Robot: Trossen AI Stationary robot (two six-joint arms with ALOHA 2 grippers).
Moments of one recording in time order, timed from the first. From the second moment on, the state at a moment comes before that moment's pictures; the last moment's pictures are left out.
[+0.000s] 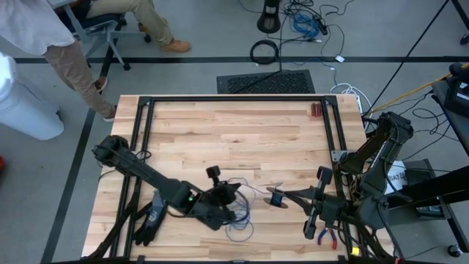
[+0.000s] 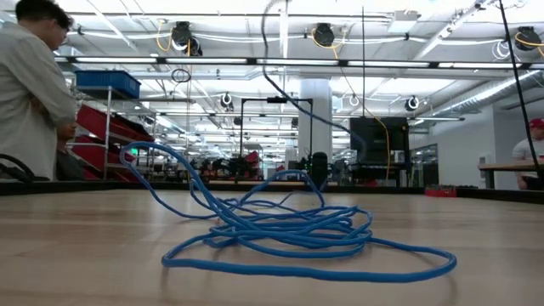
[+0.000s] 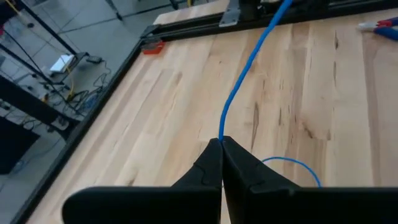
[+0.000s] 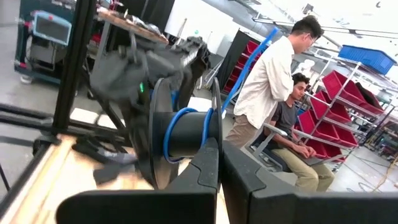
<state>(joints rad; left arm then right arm) -0.53 1.80 1.50 -0.52 -0.88 -0.31 0.96 1.32 1.18 0.15 1.25 -0.35</state>
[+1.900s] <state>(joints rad) -0.79 1.59 1.50 -0.46 -1.21 -0.35 0.67 1.44 1.18 -0.18 1.11 -0.12</state>
